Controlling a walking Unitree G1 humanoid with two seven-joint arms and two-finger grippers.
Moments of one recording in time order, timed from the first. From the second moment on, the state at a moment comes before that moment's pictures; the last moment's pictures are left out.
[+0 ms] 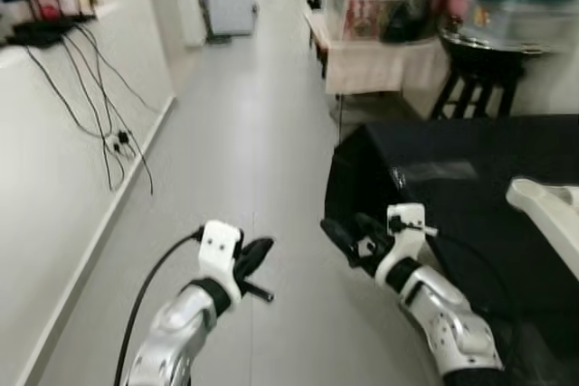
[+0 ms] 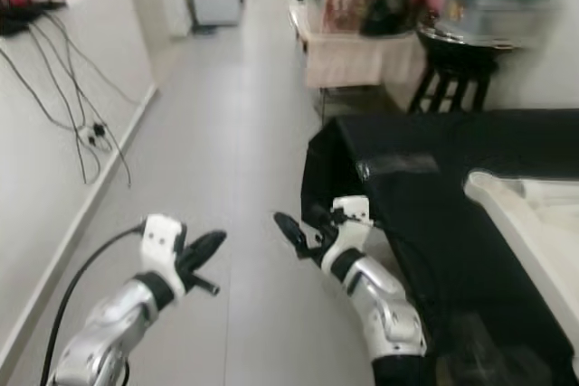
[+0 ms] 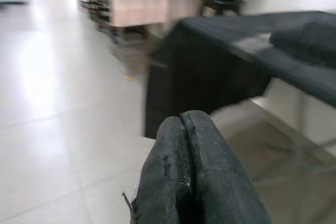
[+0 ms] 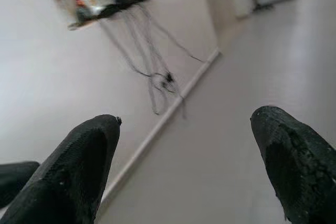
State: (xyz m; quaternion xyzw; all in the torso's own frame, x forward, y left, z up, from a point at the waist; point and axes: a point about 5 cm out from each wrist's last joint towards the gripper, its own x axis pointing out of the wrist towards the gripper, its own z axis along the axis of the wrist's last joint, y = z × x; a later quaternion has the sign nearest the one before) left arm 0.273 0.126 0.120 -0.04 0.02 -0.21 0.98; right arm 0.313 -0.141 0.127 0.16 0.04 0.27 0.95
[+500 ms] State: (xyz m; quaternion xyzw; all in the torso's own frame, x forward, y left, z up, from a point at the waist) left arm 0.272 0.124 0.115 -0.04 0.03 -0.22 0.97; right arm 0.311 -0.143 0.123 0.16 0.04 0.27 0.95
